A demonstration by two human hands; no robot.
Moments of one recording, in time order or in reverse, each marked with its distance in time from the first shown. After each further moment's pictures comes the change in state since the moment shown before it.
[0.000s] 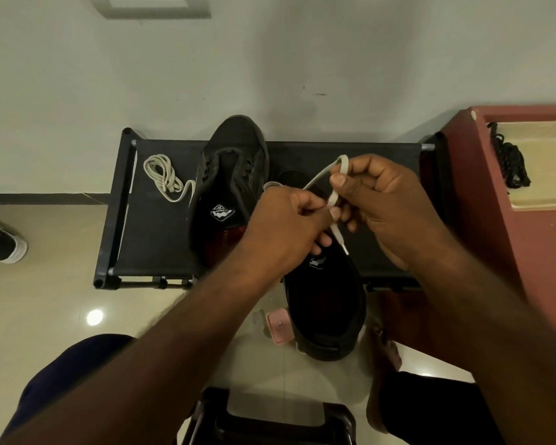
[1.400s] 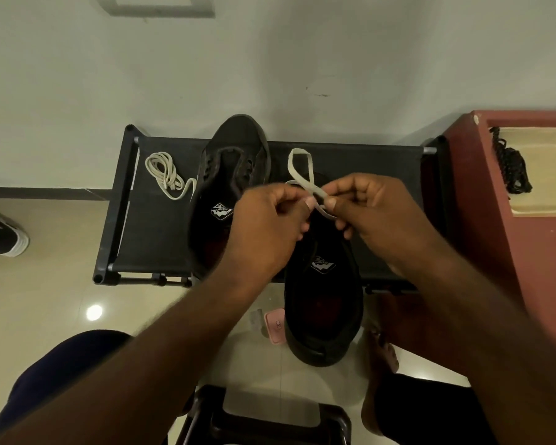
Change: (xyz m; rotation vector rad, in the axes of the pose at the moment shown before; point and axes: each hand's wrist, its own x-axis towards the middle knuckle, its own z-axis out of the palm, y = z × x) left_hand 0.000 -0.016 -0.006 0.078 0.225 0.074; right_hand 0.000 0.007 -0.004 -0.287 -0.050 0.072
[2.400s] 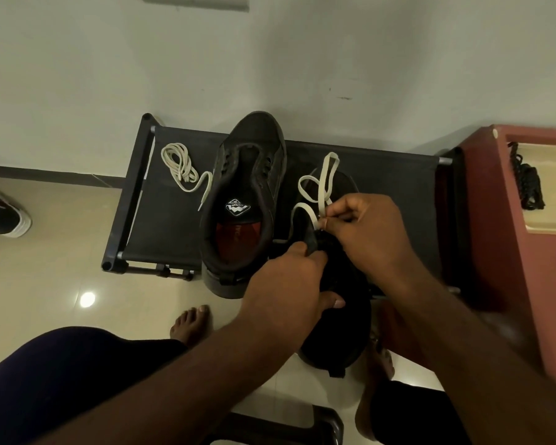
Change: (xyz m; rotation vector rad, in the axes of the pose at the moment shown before) left_hand -0.041 -0.024 0.007 0.788 -0.329 0.131; right_hand 0.003 0.005 0.038 -0.266 0.157 0.042
